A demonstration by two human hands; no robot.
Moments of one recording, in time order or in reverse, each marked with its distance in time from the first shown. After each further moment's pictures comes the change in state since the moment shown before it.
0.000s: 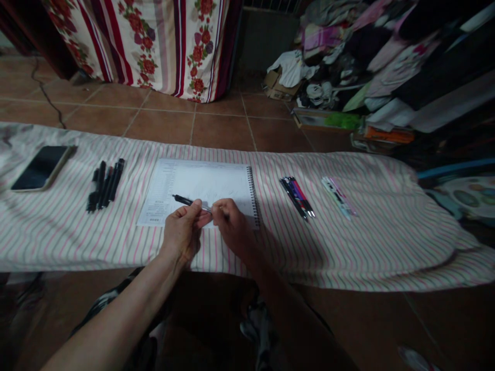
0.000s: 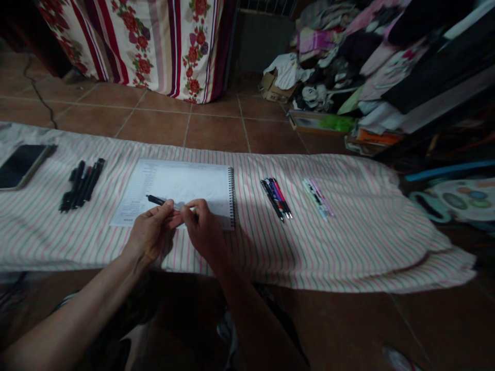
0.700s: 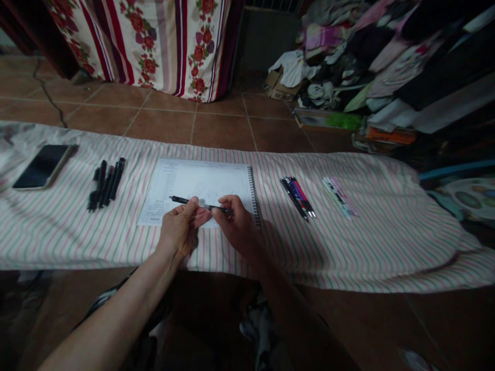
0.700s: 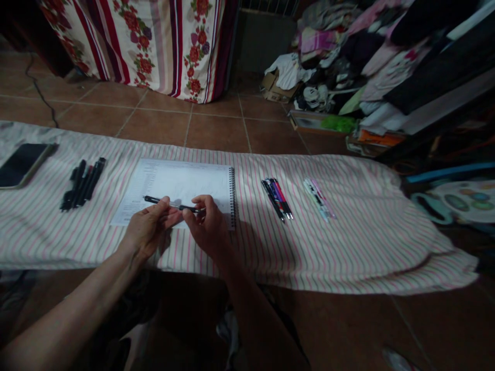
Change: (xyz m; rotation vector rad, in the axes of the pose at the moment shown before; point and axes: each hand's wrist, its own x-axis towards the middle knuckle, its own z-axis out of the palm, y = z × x) left_hand 0.004 0.005 -0.002 0.019 0.027 -0.018; right_hand 0.001 0.002 -0.005 -0.023 0.094 -0.046
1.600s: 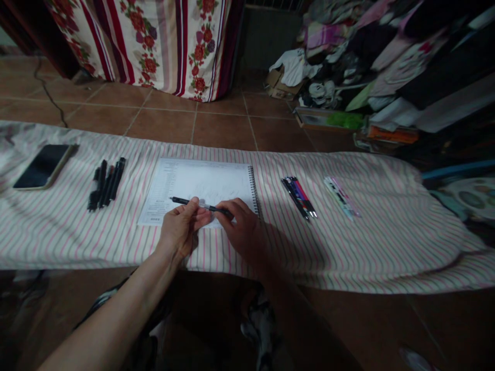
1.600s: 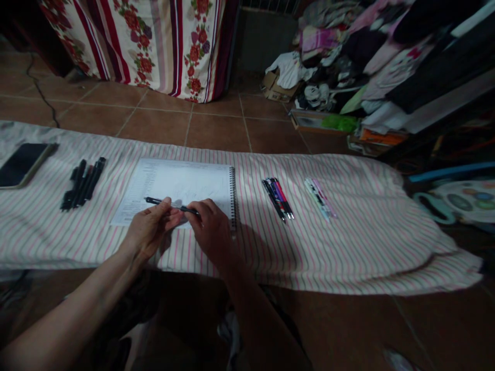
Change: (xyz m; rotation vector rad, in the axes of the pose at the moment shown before) left_hand 0.000 0.000 0.000 0.032 -0.005 0.003; right_hand -0.001 0.003 -0.007 -0.263 0.006 -0.351
